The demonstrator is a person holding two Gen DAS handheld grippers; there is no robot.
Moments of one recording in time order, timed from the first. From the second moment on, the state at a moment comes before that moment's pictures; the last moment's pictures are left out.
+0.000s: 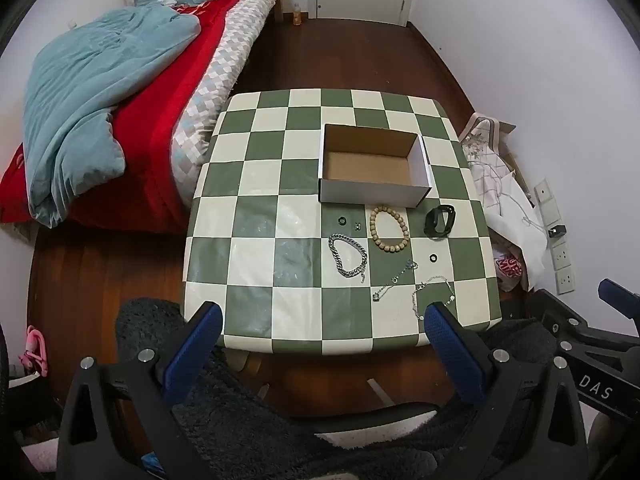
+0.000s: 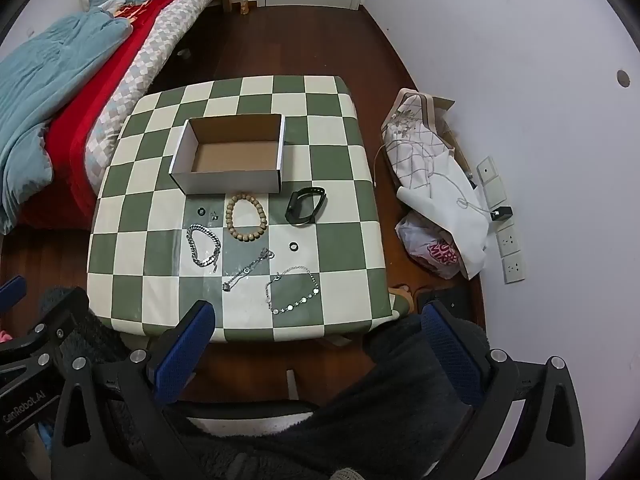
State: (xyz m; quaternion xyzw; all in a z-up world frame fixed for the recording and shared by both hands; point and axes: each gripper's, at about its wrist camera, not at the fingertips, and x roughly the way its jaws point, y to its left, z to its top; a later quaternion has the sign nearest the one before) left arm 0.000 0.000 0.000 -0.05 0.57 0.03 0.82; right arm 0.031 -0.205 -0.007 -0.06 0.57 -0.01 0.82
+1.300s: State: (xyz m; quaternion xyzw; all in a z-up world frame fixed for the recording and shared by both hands) left arm 0.006 0.003 0.017 -0.04 0.55 0.04 0.83; right arm 0.030 -0.210 0.007 -0.06 0.56 -0.01 0.82
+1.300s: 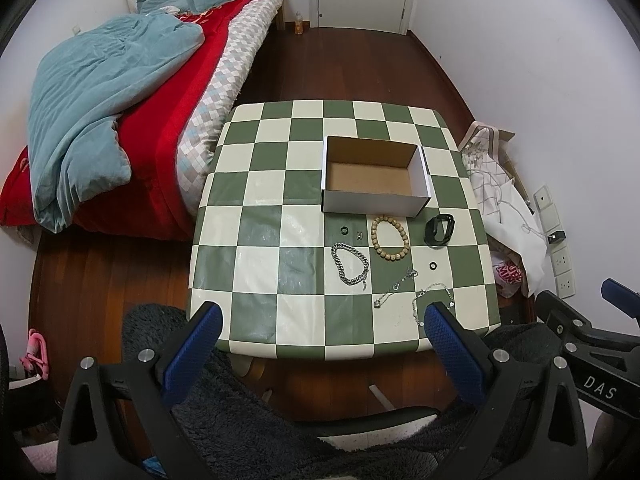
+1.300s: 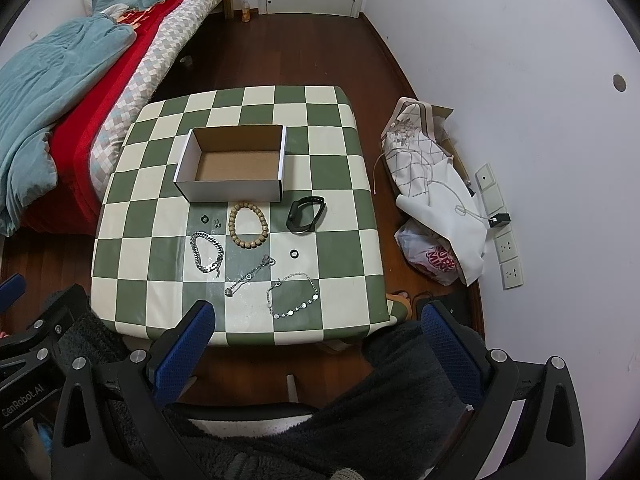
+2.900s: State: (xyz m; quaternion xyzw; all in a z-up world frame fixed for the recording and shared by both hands) left arm 0.003 0.005 0.025 -0.04 0.55 0.04 0.84; right arm 0.035 -0.206 0.024 -0.06 0.56 -0.01 0.83
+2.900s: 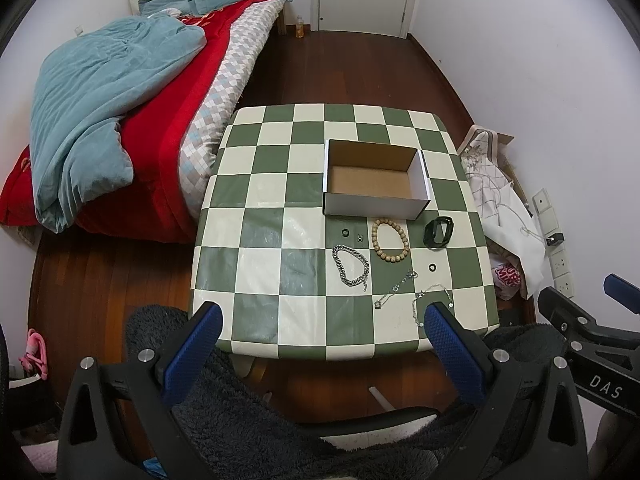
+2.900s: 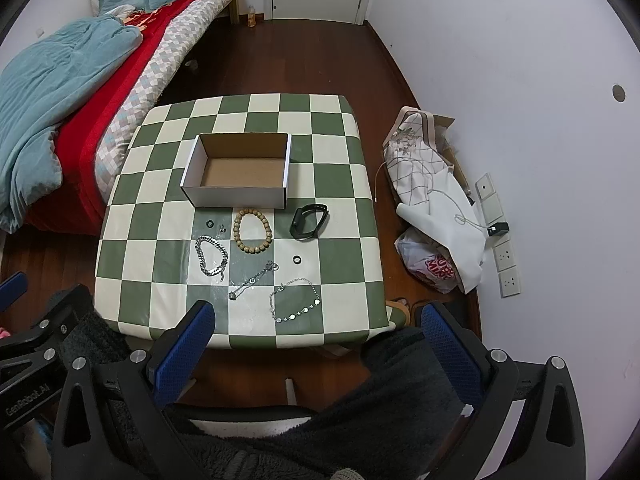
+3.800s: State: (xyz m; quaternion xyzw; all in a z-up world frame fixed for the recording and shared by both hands) left arm 0.085 0.039 -0.071 0.05 0.52 0.18 0.83; right arm 0.114 -0.253 -0.094 0.04 0.57 -0.04 0.82
